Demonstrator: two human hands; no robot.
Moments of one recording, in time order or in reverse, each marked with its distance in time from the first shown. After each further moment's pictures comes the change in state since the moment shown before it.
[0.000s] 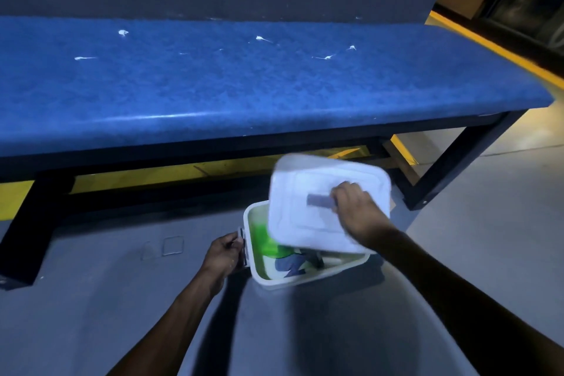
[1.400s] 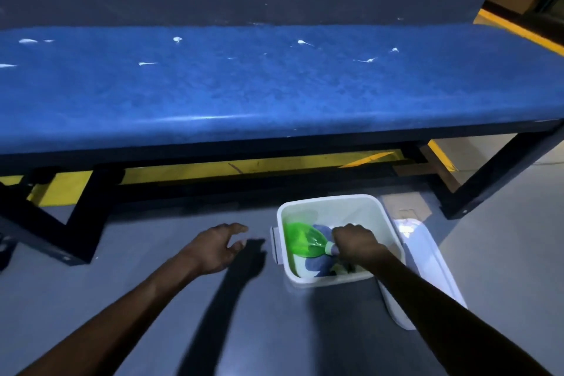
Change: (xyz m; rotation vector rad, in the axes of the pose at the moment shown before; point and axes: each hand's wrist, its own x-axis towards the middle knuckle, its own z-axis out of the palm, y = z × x) left_hand -0.028 0.051 -0.108 1.154 -0.182 0.309; right_hand 0.024 -0.088 0.015 0.201 -0.809 0.184
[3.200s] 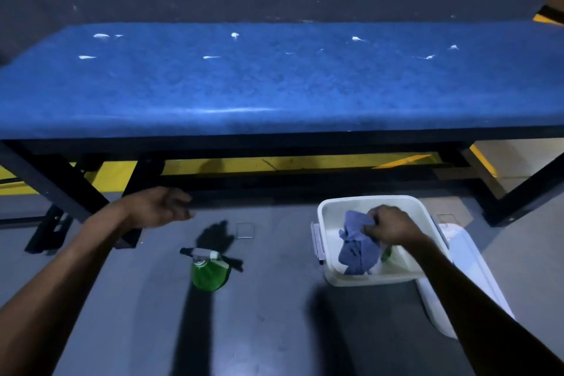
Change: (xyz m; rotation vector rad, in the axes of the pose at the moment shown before) left_hand -0.043 -0.170 -0.131 -0.426 0.029 -0.036; right_hand 0.018 -0.004 -0.024 0.366 0.197 0.034
